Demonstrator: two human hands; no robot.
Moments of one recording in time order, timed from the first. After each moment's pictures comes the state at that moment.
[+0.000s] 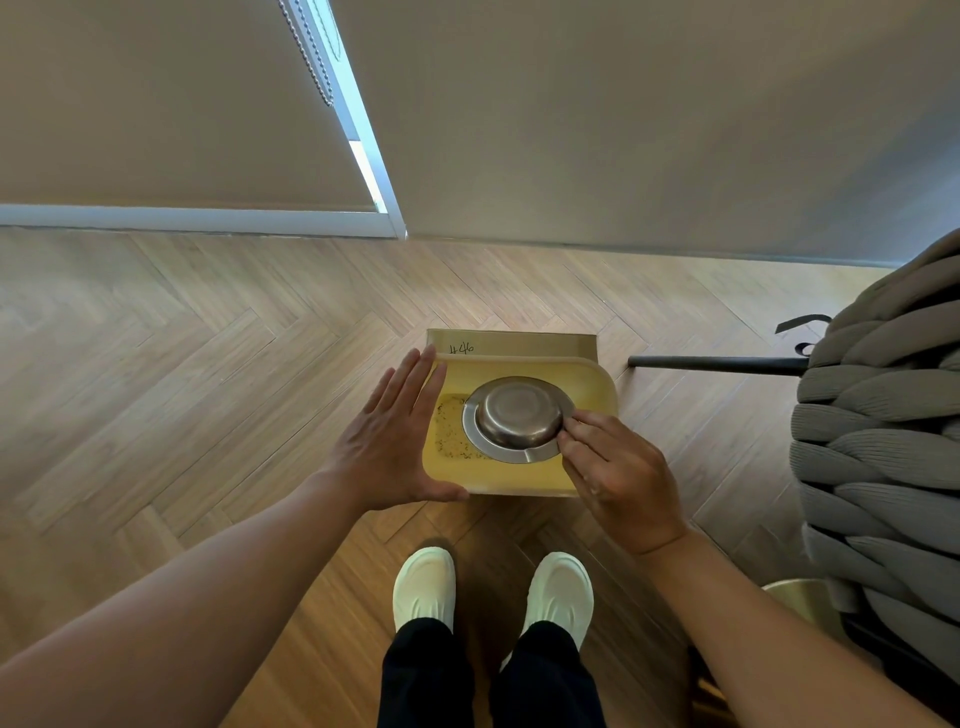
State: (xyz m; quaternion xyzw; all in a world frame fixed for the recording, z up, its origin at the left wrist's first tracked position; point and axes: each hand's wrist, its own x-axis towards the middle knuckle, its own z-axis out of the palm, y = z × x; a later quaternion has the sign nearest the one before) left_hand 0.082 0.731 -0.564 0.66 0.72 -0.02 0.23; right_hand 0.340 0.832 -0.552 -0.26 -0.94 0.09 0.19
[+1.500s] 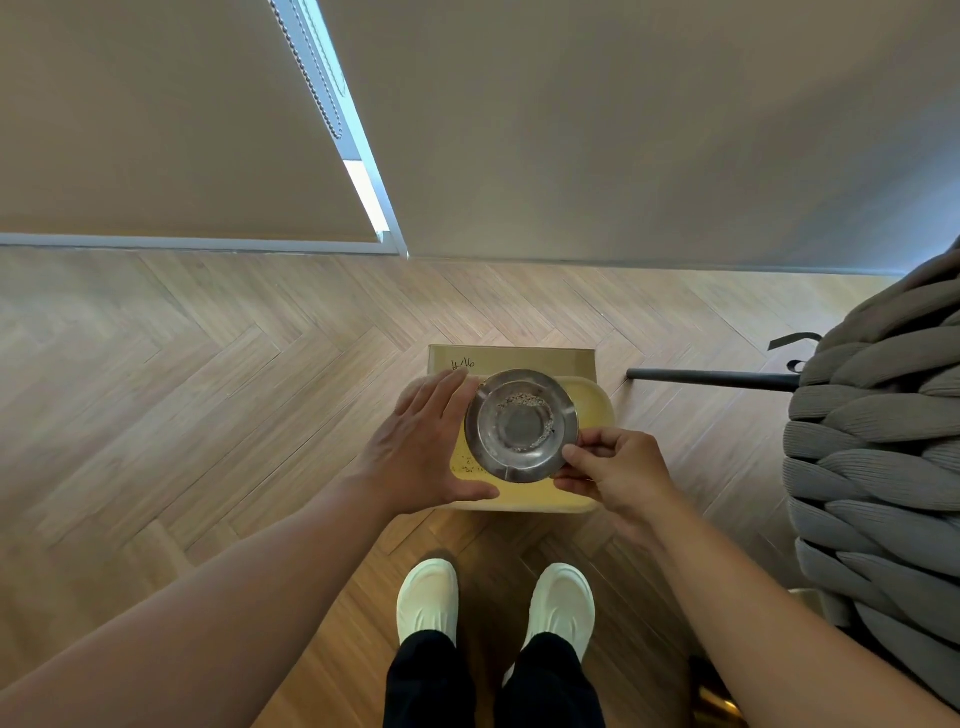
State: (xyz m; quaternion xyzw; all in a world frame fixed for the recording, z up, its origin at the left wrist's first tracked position) left_hand 0.098 0.756 -0.549 0.66 0.71 0.05 0.23; right_hand 0.318 0.853 -0.532 -0.63 -0.36 0.68 0.09
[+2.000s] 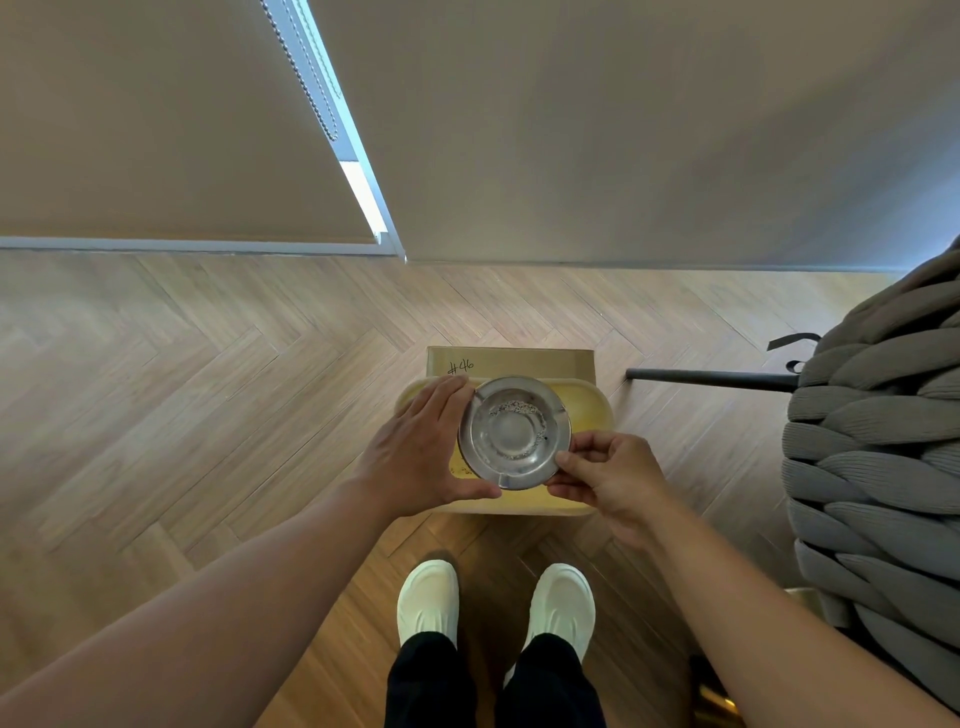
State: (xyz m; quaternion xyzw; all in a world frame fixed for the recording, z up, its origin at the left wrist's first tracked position) left_hand 0.098 0.757 -0.545 0.64 0.72 0.08 0.24; right_hand 0.317 0.853 -0.531 -0.60 -0.34 0.72 0.08
